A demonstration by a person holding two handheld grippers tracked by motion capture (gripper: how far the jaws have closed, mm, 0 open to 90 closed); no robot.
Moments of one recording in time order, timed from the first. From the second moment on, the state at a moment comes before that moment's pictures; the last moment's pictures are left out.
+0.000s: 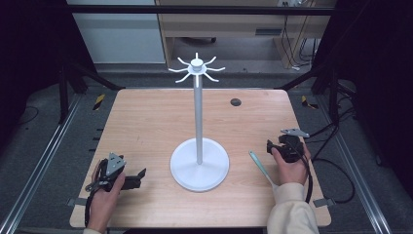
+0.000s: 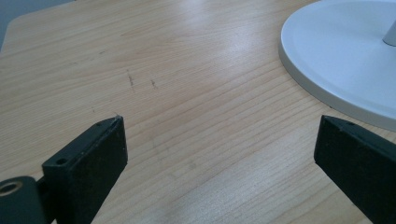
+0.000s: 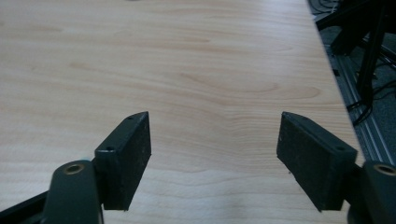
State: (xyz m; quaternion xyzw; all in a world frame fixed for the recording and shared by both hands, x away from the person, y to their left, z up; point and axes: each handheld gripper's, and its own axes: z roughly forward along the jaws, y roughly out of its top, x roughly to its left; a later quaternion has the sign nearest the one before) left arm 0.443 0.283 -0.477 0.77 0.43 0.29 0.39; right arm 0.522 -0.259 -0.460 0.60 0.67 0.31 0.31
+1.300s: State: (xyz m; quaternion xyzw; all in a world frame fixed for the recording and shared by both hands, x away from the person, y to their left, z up) left arm 0.444 0.281 -0.476 0.77 0.42 0.29 0.39; right arm 0.525 -0.241 -0.470 0.54 0.74 0.27 0.29
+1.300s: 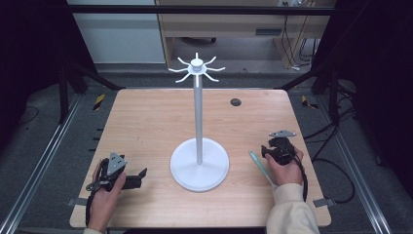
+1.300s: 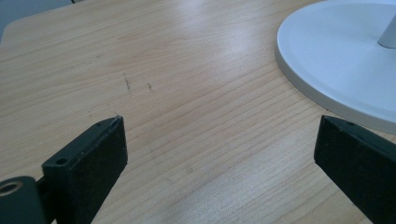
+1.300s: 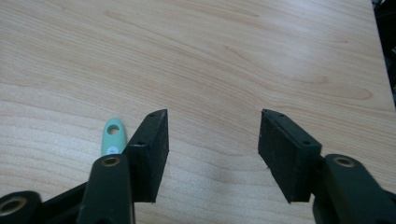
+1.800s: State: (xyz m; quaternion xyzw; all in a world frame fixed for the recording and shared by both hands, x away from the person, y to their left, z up) left arm 0.444 0.280 -0.476 0.77 0.42 0.29 0.39; right arm 0.526 -0.229 -0.477 0.51 0.78 0.26 0.25
